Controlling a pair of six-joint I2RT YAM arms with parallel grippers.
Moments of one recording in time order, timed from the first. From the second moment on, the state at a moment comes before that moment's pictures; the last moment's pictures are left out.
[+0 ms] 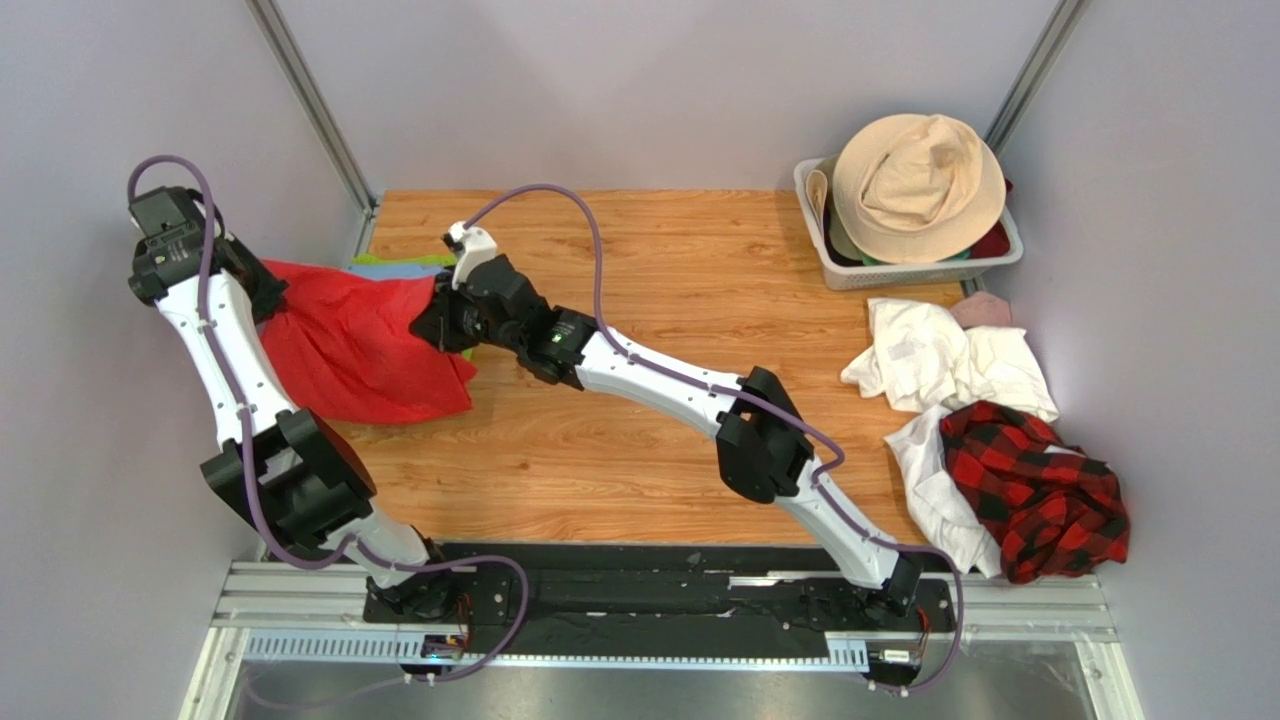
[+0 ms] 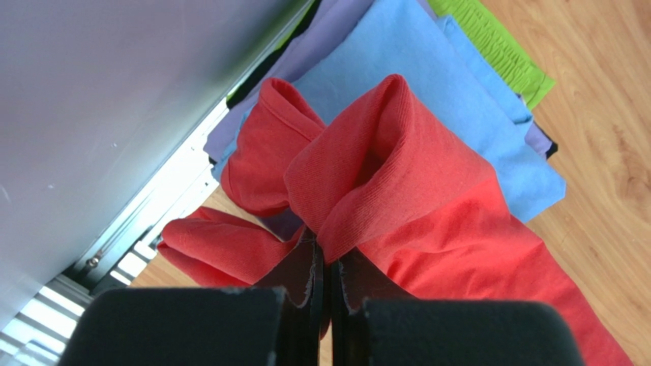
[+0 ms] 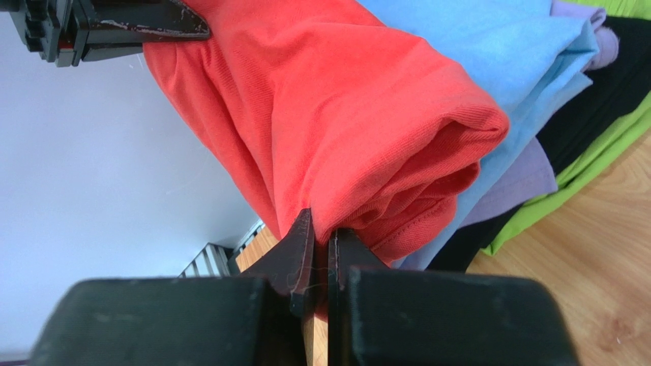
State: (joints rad) left arm 0.62 1.58 1.71 -1.00 0.08 -0.23; right arm 1.06 2.40 2.28 -0.08 -0.03 0.63
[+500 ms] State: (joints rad) left arm 0.64 1.72 1.84 -0.97 0.16 -0.23; right arm 1.02 2.48 2.39 0.03 0.00 0.65
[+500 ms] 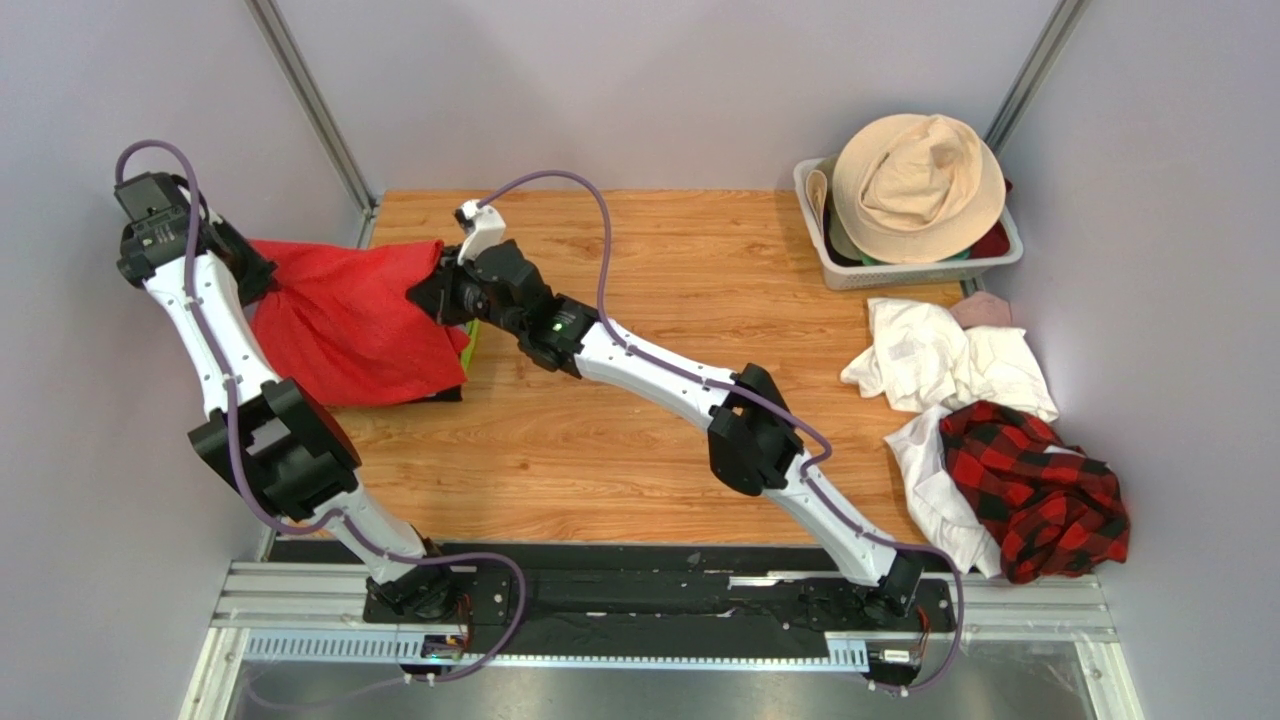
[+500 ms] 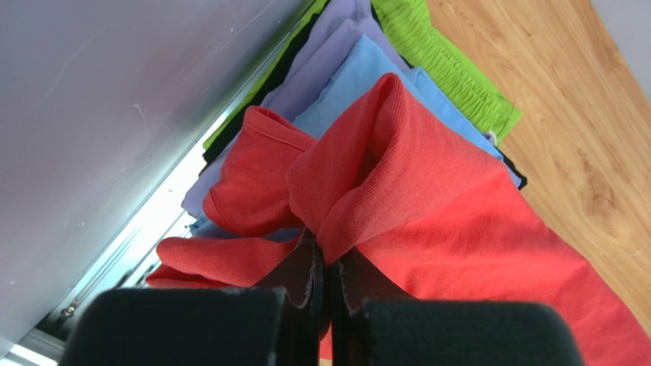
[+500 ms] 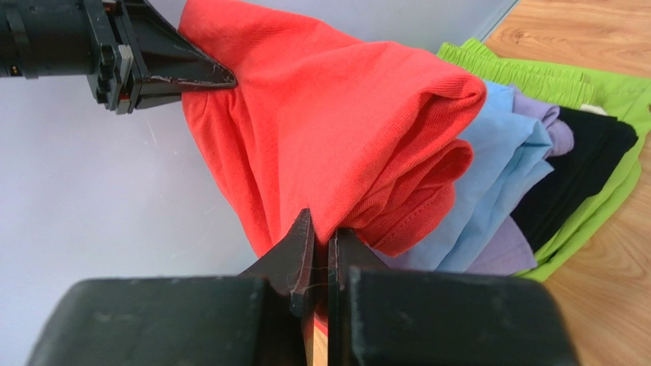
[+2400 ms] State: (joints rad) left arm 0.64 1.70 1.71 -0.67 0.25 -0.36; right arm 0.95 2.52 2.22 0.28 0.04 0.75
